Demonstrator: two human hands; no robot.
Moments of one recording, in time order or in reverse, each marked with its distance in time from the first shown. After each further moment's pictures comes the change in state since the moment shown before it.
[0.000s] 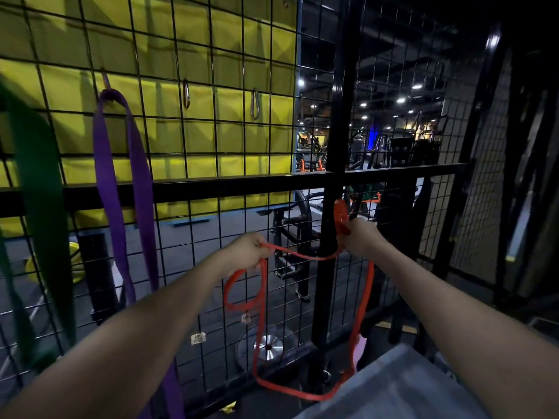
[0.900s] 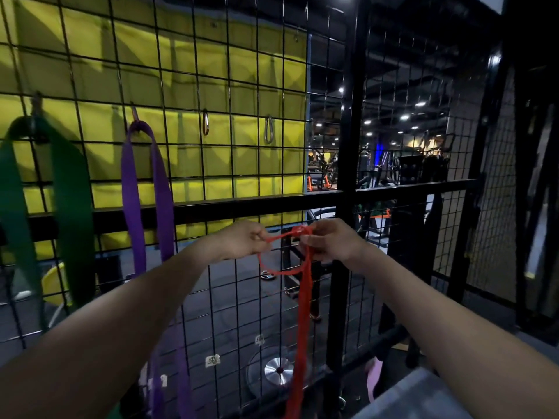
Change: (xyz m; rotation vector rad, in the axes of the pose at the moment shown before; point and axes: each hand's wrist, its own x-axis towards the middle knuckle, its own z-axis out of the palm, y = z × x) left_hand -0.012 0.023 -0.068 0.212 0.010 0.159; right_hand -0.021 -0.077 0.000 0.809 -0.265 -0.238
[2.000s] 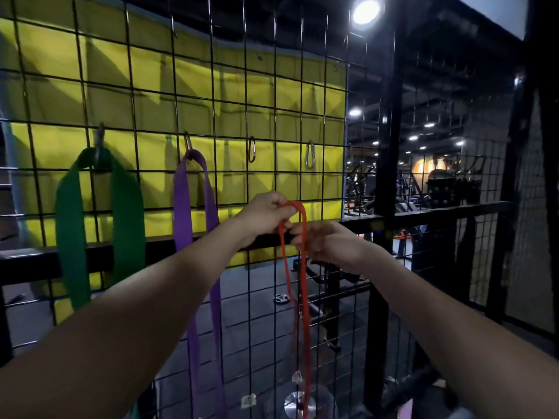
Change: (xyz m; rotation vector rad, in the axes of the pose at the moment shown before) left_hand 0.010 0.004 -0.086 -0.425 0.252 0.138; right_hand 0.051 -0.061 0.072 0.003 -0.134 -0.013
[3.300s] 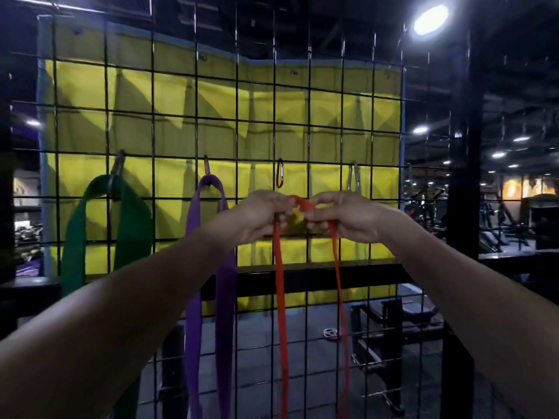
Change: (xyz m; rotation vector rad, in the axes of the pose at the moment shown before) left_hand 0.064 0.006 -0.050 -0.235 0.148 -0.118; right_hand 0.127 -0.049 -0.048 0.147 -0.298 -0.150
